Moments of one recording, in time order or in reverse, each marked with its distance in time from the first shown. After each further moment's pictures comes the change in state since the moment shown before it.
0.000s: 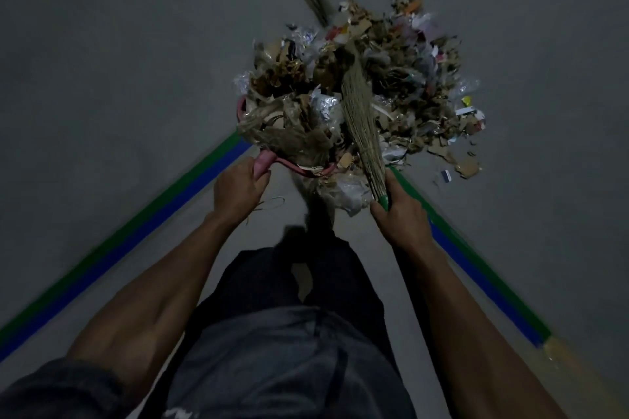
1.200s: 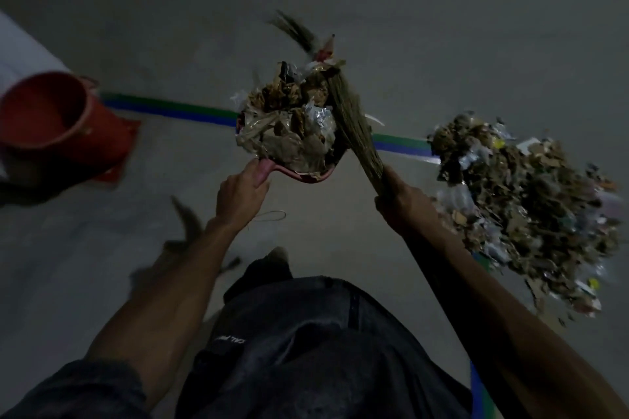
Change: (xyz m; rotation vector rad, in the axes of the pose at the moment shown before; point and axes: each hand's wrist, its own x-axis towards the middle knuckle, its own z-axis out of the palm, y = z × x) left_hand -0.544 -0.133 -0.053 -0.199 0.595 -0.640; right_hand -0.311 -0.093 0.073 -0.437 -0.298 -0.938
